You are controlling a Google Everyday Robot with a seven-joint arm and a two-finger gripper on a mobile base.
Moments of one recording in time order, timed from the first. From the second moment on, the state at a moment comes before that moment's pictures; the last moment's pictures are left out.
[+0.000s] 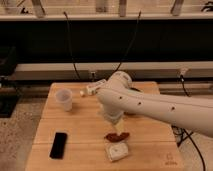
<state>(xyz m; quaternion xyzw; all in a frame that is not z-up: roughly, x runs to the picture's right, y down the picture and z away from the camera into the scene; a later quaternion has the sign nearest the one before) 0.035 0.181 0.656 -0.29 -0.15 -0.34 0.88</state>
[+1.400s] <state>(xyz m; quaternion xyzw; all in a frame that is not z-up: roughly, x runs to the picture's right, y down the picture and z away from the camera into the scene) 0.220 0.117 0.717 -0.32 -0.08 -0.20 0.92</state>
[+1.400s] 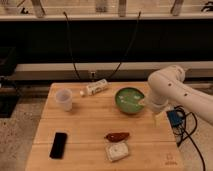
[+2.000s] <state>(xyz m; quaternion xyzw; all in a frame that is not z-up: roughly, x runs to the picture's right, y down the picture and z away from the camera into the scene) 0.146 0.099 0.726 -0.31 -0.09 -0.25 0.91</state>
